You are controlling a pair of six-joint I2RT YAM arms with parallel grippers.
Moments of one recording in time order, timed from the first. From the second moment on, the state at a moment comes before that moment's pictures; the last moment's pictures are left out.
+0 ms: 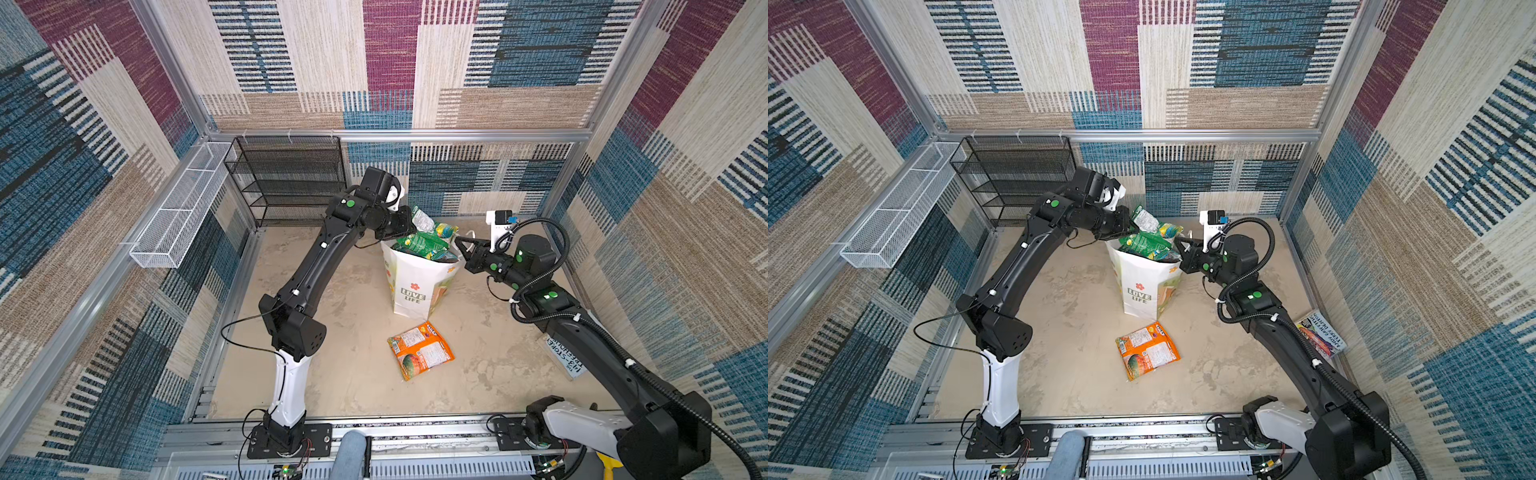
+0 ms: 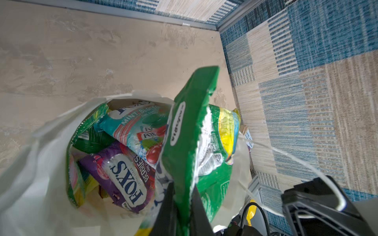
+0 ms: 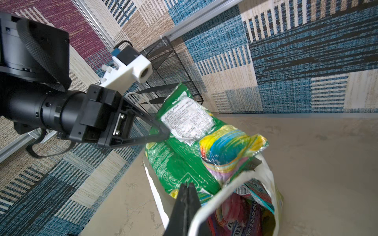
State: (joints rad) left arm -0.53 2.08 2.38 -1.11 0.38 -0.51; right arm 0.33 1.16 0.96 0.07 -0.36 0.45
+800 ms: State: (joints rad) left arm -0.52 2.14 2.30 -1.14 0.45 -0.50; right arm 0.33 1.16 0.96 0.07 -0.36 0.45
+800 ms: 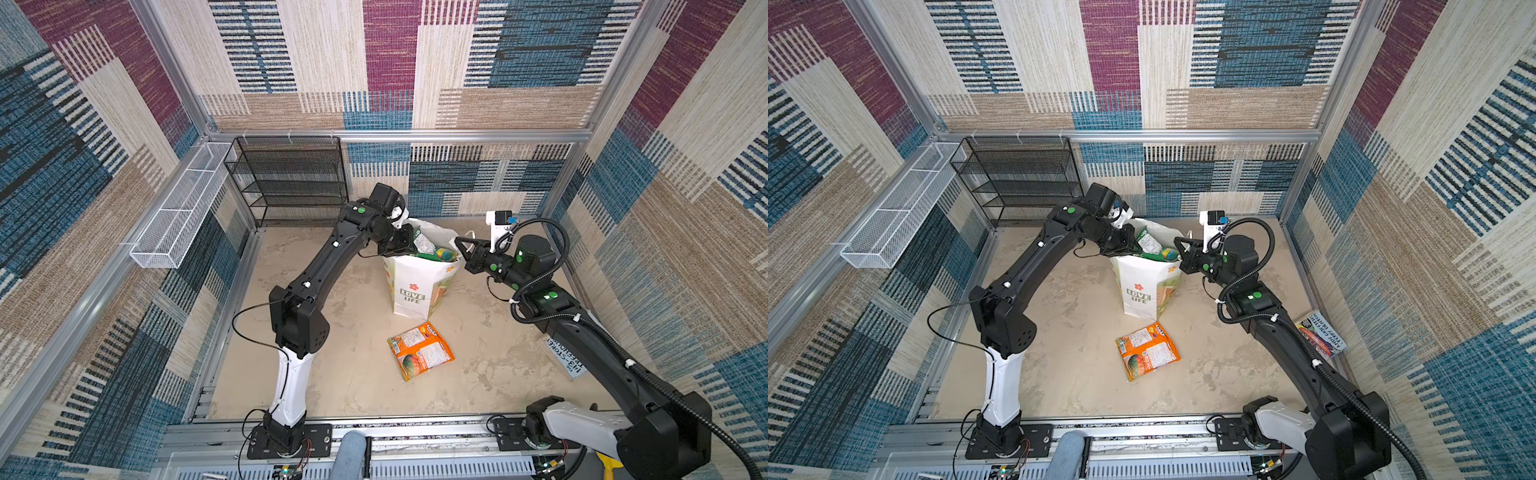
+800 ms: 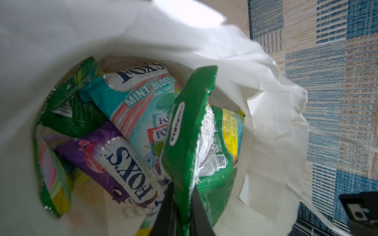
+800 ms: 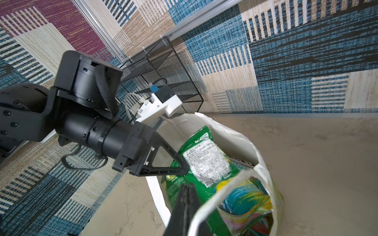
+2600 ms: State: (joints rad) left arm -0.79 1.18 0.52 -0.18 0.26 -1.13; right arm 0.33 1.17 0.95 0.07 -0.36 0.46
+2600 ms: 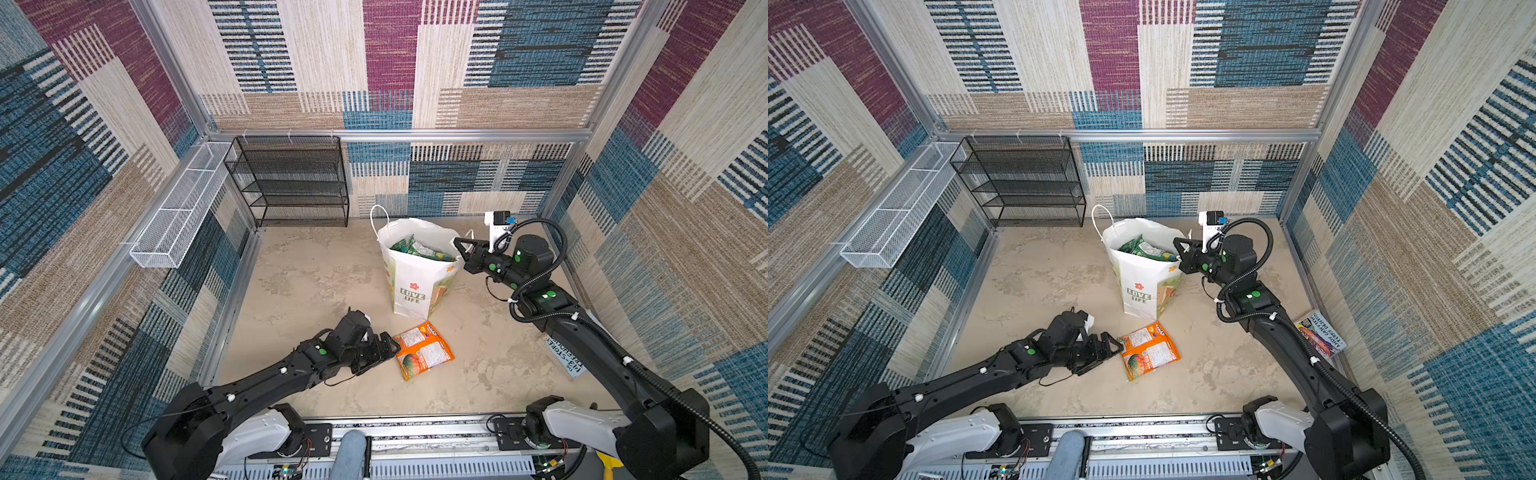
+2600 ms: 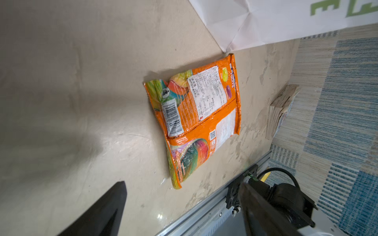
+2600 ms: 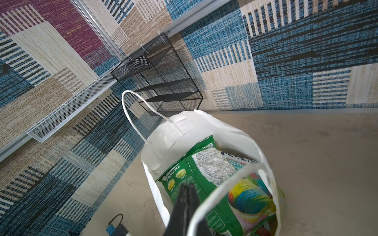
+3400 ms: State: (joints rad) left arm -0.89 1.72 0.56 0.51 0.30 -1.33; right arm 0.33 1.17 0.95 0.07 -0.36 0.46
